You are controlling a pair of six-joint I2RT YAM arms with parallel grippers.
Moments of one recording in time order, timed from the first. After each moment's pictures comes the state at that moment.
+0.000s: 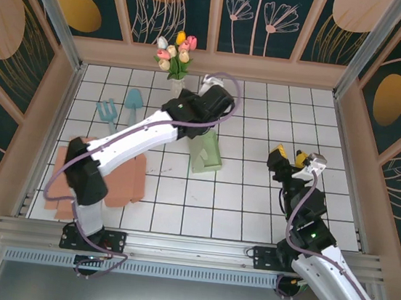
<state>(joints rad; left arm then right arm) -0.87 1.80 1.75 -0.77 -0.69 -0.33 0.58 0.35 0.32 0.09 0.48 0.36</state>
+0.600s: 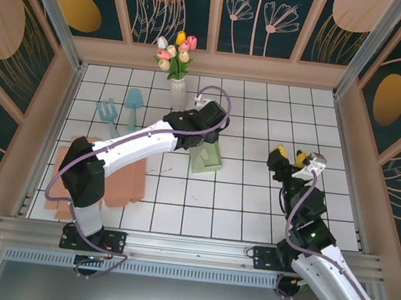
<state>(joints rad) -0.87 1.79 1.55 -0.69 -0.48 -0.59 0.57 0.36 0.32 0.09 0.48 0.36</state>
